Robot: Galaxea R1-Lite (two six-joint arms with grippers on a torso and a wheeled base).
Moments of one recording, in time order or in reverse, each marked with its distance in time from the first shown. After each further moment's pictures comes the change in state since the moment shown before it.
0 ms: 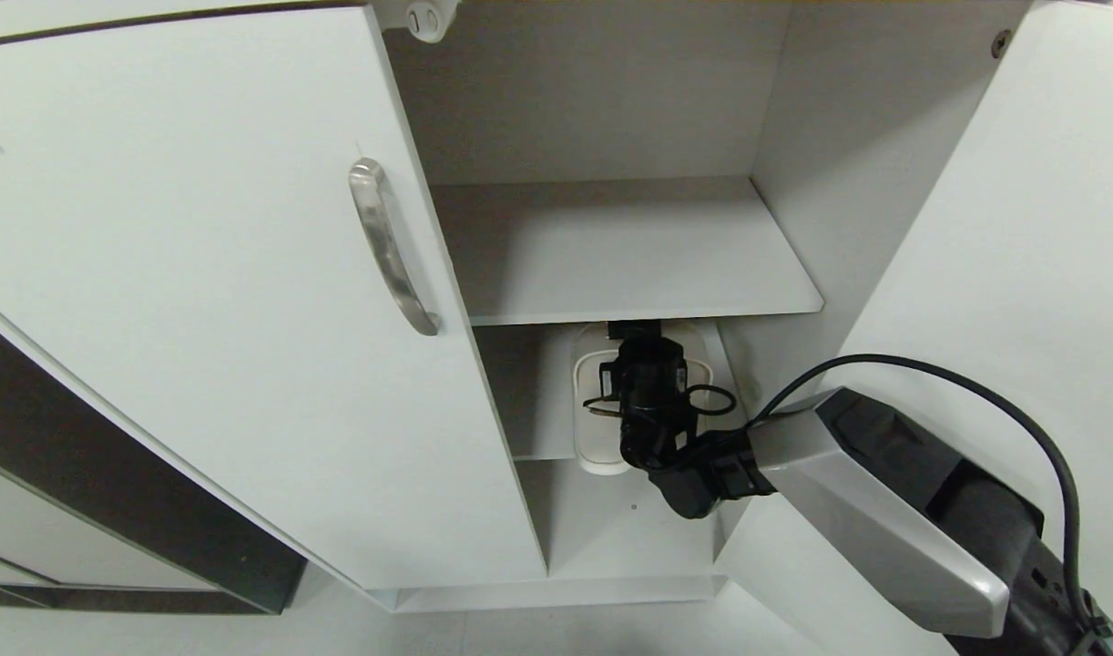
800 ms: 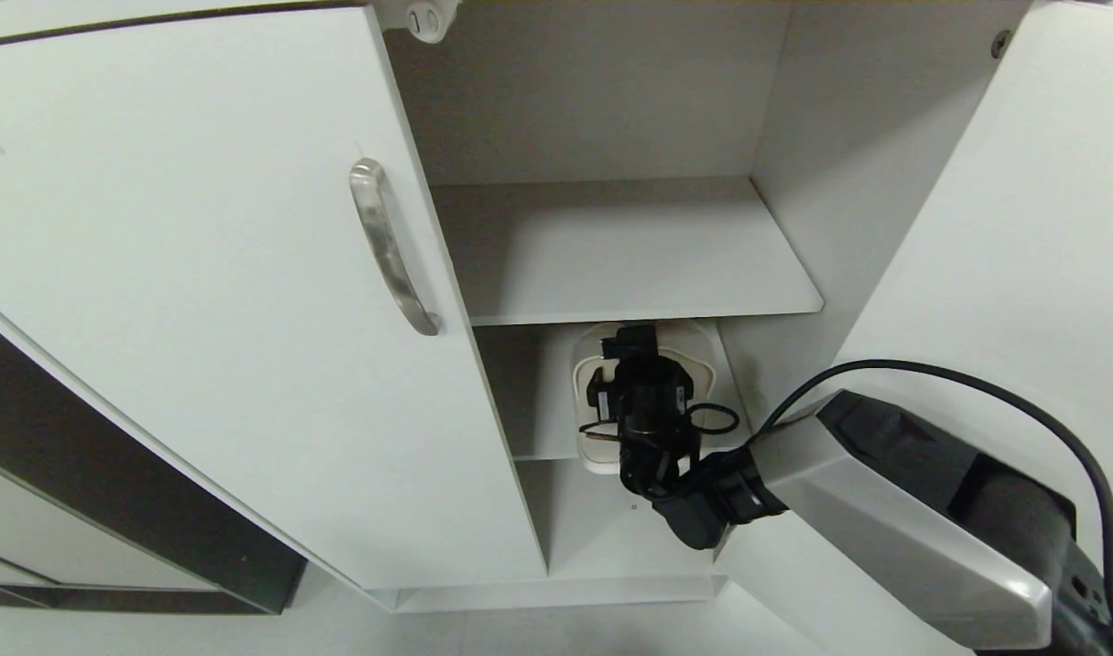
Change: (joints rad) left arm 0.001 0.000 0.000 0.000 0.000 0.000; right arm 0.048 -0.076 0.205 -0.082 -0.011 0.000
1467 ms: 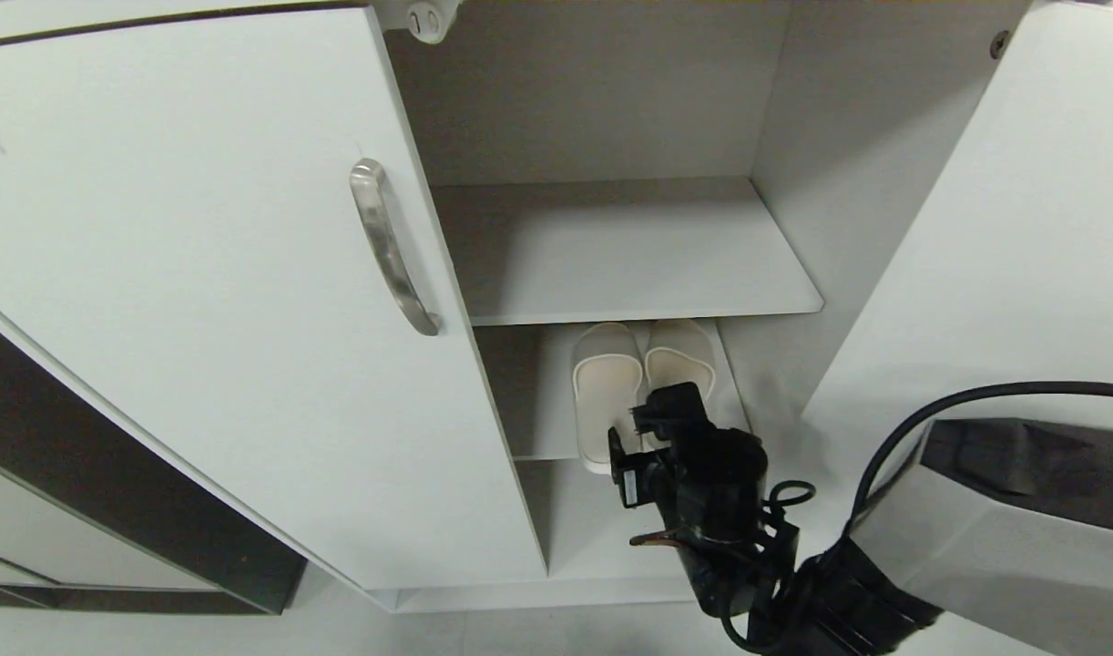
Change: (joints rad) left arm -0.001 0.000 0.000 0.000 0.000 0.000; right arm 0.125 -0.307 0.727 -0.396 0.118 0.006
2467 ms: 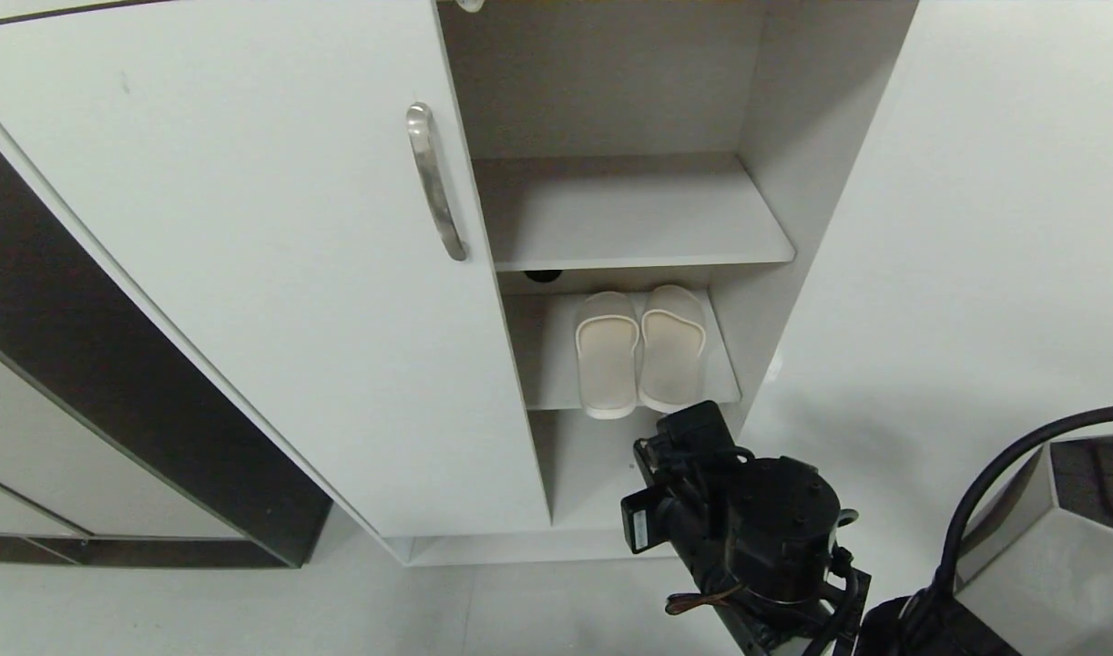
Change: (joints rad) left arm 0.000 0.000 0.000 0.000 0.000 0.001; right arm 0.073 -0.136 0.180 -0.046 0.088 0.000
